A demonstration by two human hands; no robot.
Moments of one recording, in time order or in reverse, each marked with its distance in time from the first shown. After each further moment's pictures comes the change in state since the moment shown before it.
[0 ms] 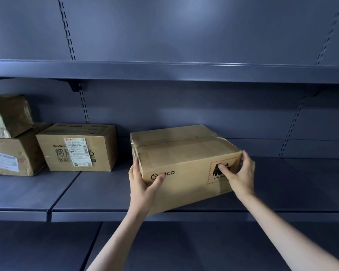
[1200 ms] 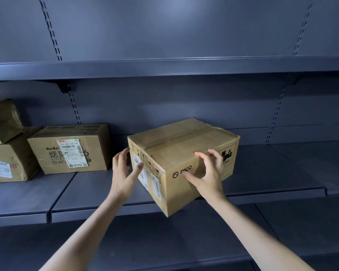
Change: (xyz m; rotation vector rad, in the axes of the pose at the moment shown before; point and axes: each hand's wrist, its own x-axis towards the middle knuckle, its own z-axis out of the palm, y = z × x) left_hand 0.024 0.009 -0.045 0.167 -0.138 0.151; right_hand -0.083 -0.060 0.031 -0.058 -0.096 -0.236
